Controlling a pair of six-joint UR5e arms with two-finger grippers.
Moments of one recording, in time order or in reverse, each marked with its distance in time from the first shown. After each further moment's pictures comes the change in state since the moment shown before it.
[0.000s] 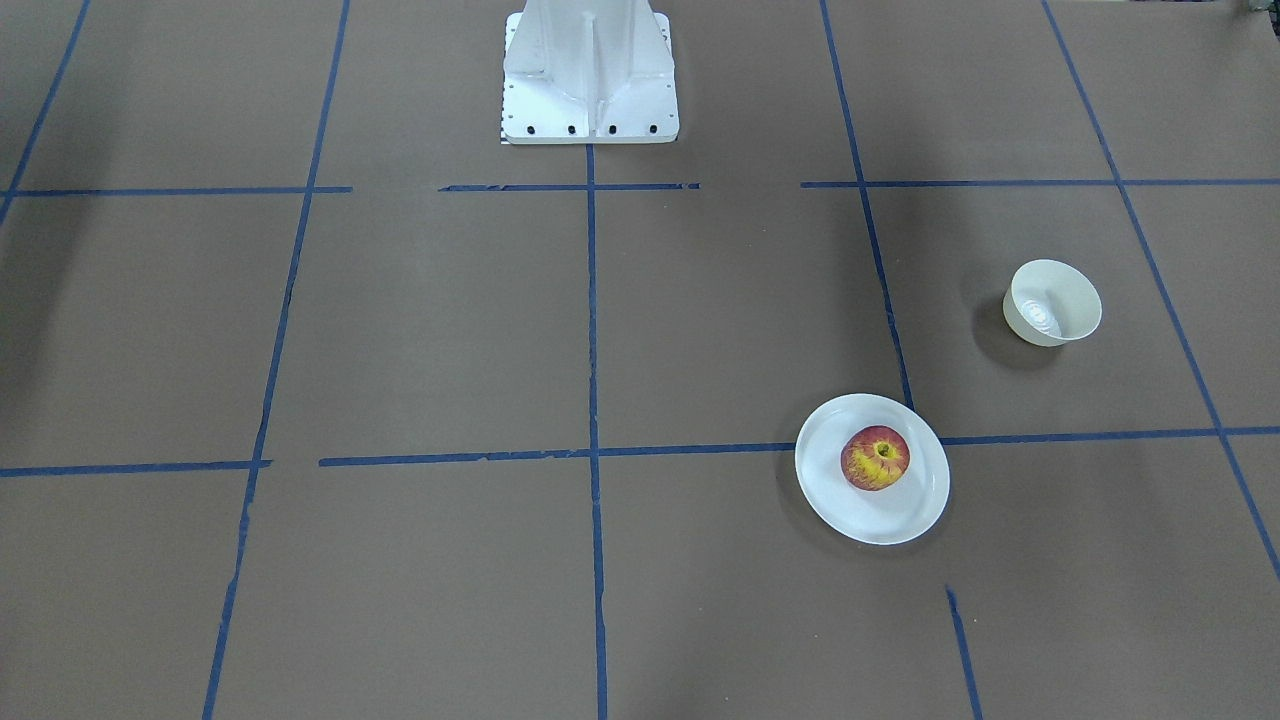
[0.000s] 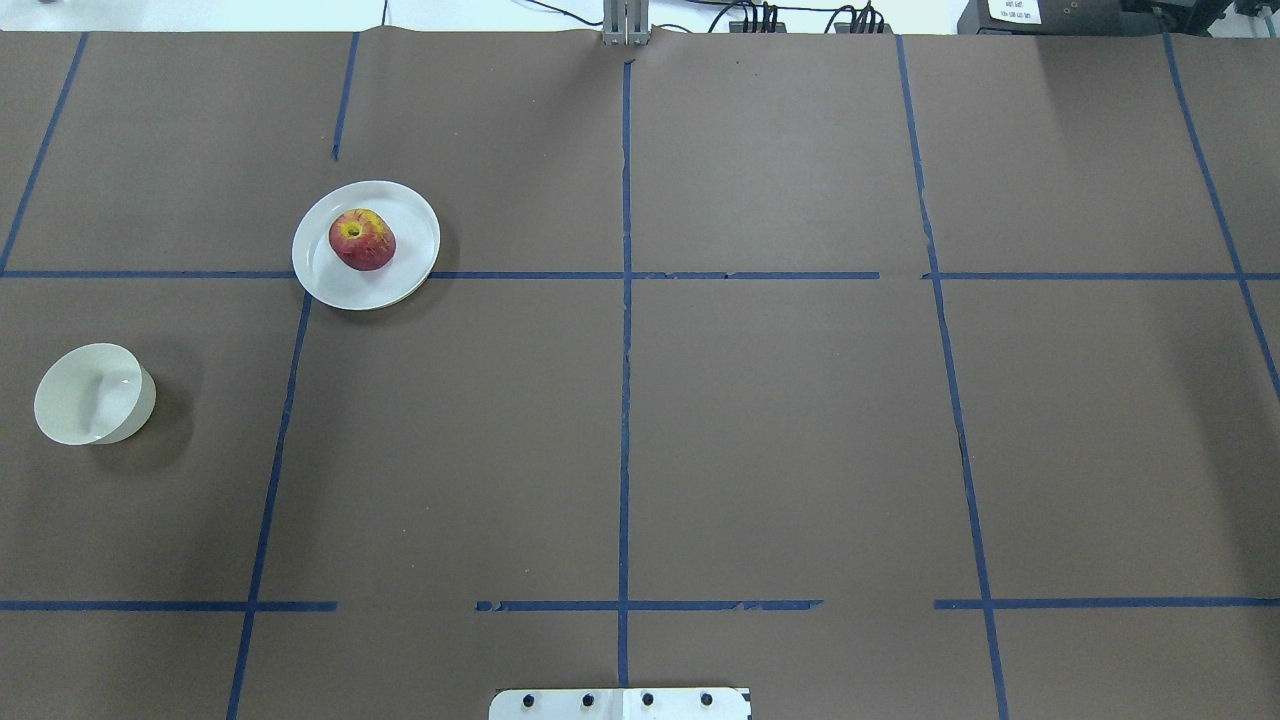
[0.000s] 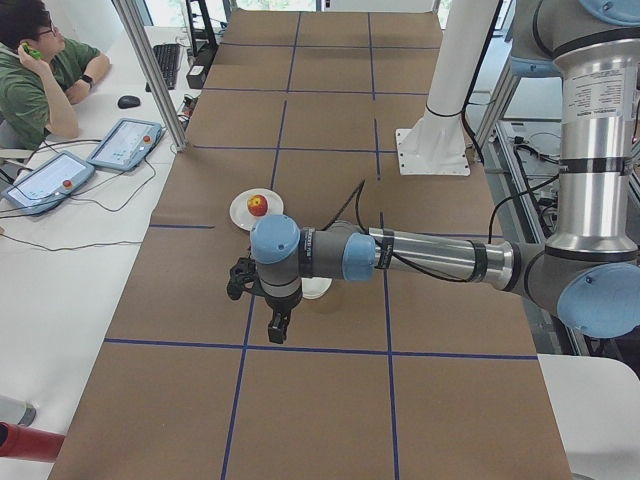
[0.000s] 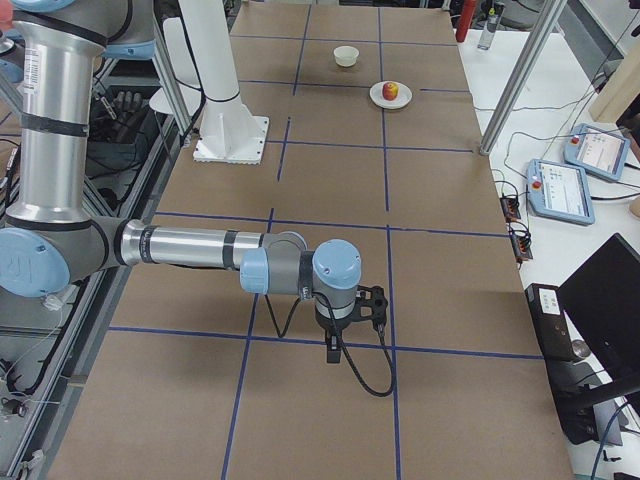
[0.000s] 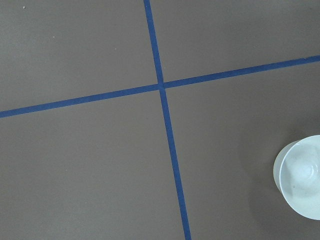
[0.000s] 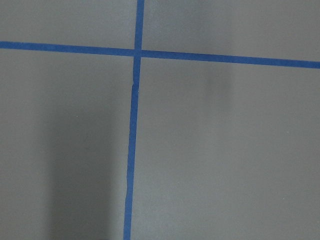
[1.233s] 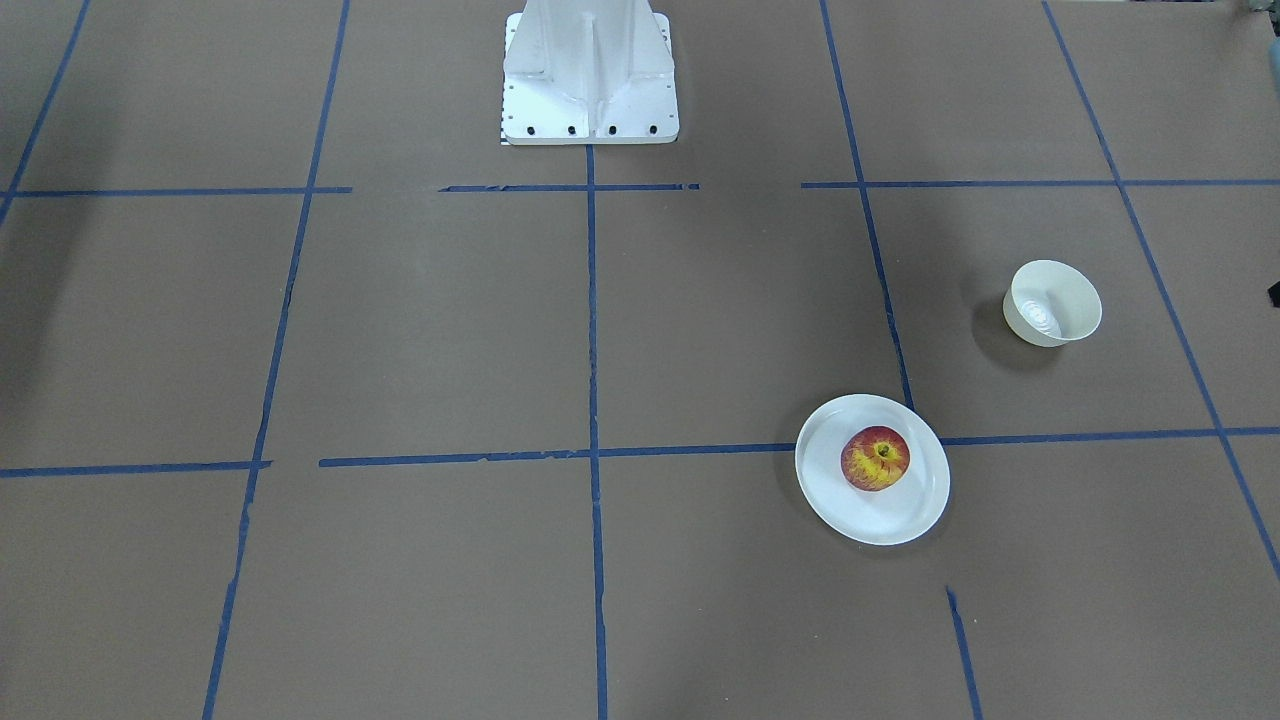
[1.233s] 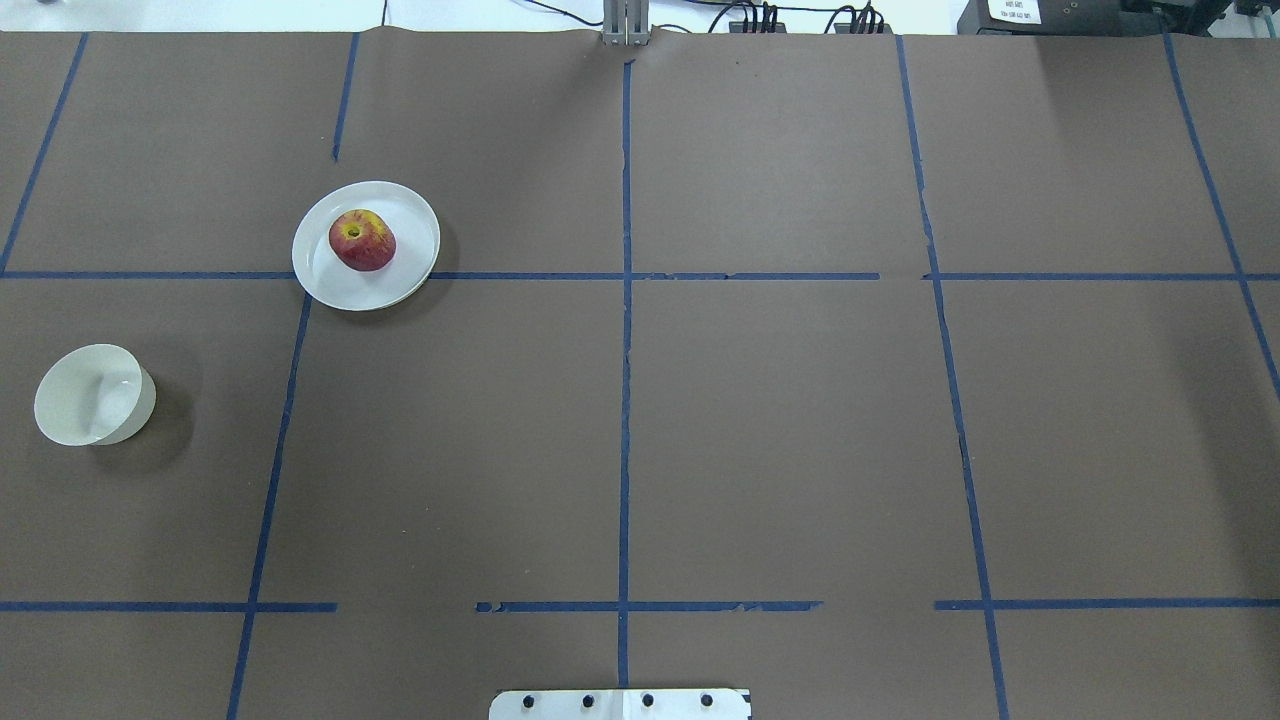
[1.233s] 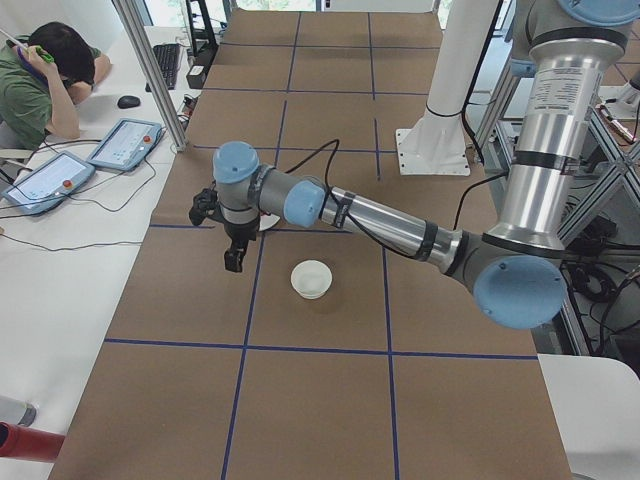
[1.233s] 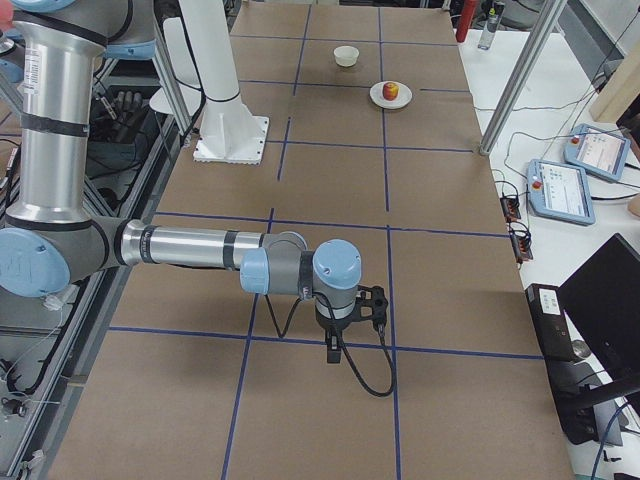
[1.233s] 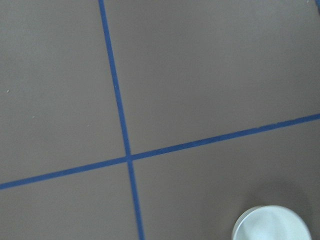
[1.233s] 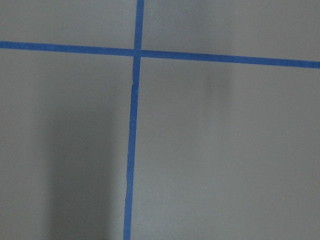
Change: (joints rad) left arm 0.203 -0.287 0.015 -0.071 0.029 -0.343; right arm 0.000 0.000 0.000 0.000 0.000 0.000
